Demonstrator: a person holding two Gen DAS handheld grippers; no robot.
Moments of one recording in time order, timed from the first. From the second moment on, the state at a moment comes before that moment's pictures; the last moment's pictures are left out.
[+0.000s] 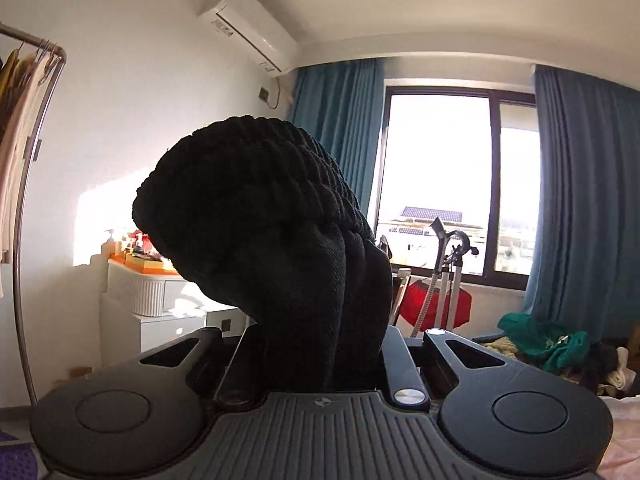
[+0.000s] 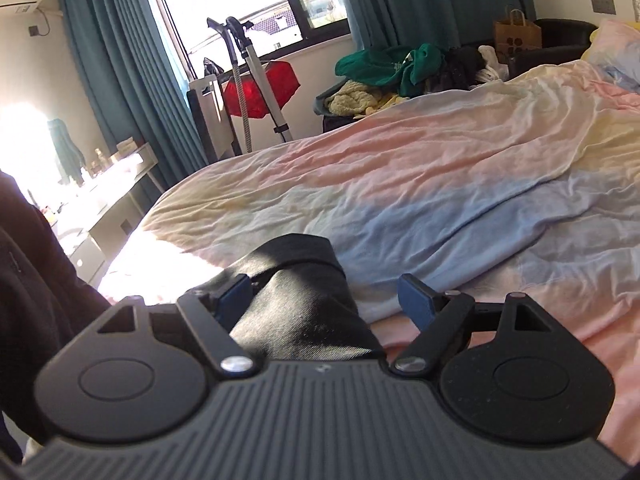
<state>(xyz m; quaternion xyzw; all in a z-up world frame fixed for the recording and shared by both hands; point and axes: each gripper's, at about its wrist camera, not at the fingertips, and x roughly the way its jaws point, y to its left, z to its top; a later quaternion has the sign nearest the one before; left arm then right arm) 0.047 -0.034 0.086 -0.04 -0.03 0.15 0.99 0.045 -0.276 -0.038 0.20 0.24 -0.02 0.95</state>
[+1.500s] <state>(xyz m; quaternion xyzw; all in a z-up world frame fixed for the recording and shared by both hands) 0.066 -0.054 -0.122 0.36 0.23 -0.10 0.90 0.022 -0.396 -0.054 0.48 0.19 0.07 0.85</state>
